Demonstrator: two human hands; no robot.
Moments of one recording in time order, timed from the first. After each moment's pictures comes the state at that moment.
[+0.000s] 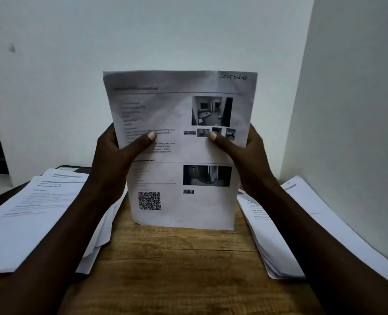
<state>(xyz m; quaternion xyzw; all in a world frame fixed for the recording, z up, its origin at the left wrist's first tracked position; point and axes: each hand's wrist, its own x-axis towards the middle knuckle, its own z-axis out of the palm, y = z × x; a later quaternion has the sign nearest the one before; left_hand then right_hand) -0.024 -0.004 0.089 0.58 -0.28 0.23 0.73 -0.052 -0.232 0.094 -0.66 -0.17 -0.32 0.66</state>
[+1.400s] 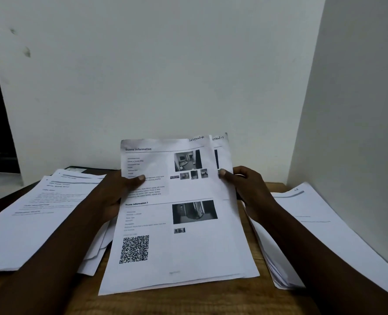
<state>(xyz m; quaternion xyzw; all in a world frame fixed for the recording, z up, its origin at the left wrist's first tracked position) 0.029 0.036 0.031 0.59 -0.12 -0.06 0.80 -0.016 -0.256 0.039 -0.73 0.00 -0.19 0.66</state>
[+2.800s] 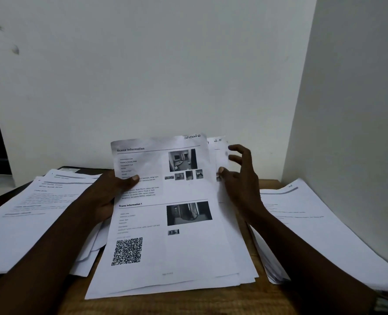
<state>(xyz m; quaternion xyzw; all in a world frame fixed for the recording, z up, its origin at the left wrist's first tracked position) 0.025 0.034 0.030 0.58 -0.14 -0.07 0.80 -0.015 -0.247 0.032 -0.74 -0.06 -0.38 0.55</state>
